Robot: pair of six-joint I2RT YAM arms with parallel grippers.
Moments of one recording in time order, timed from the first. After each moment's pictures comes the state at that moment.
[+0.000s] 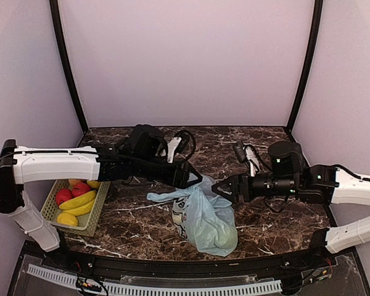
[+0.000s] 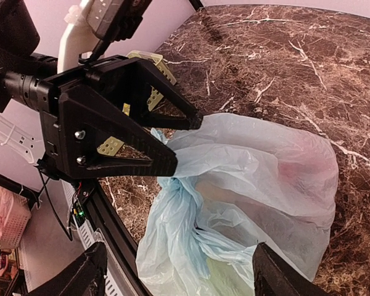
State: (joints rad) left arm -0.97 1.55 1.15 -0.18 0.22 -0.51; right arm 1.02 1.03 0.76 -0.20 -0.13 0.55
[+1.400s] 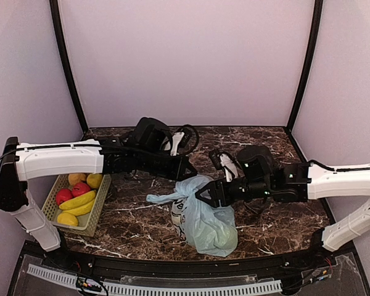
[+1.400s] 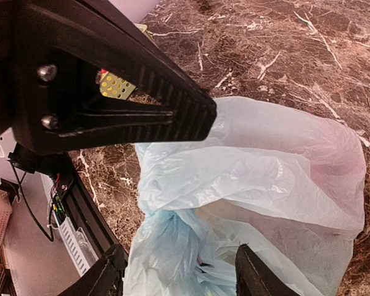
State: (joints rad) left arm -0.97 1.61 1.27 -0.28 0.20 -0.53; right arm 1.09 1.28 0.86 -0.16 -0.07 0.56
